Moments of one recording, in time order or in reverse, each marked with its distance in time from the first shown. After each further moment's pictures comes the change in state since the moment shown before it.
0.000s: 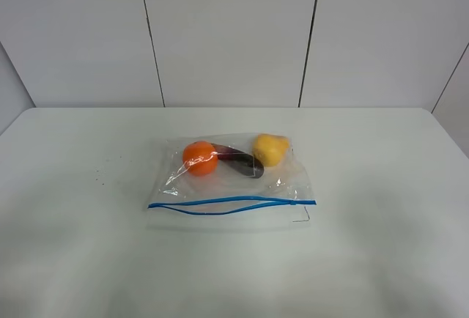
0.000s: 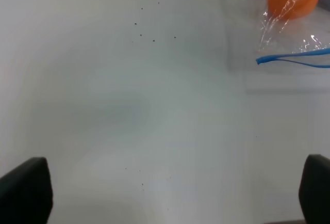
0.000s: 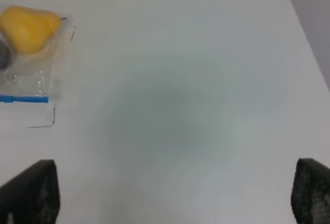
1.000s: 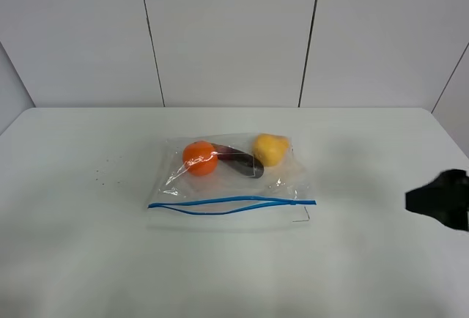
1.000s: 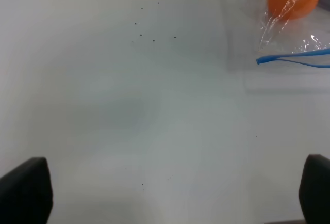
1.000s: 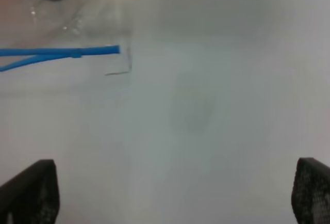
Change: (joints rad) left arm 0.000 0.000 0.000 0.000 0.000 0.000; right arm 0.000 0.828 -0.106 0.336 -0.231 -0.138
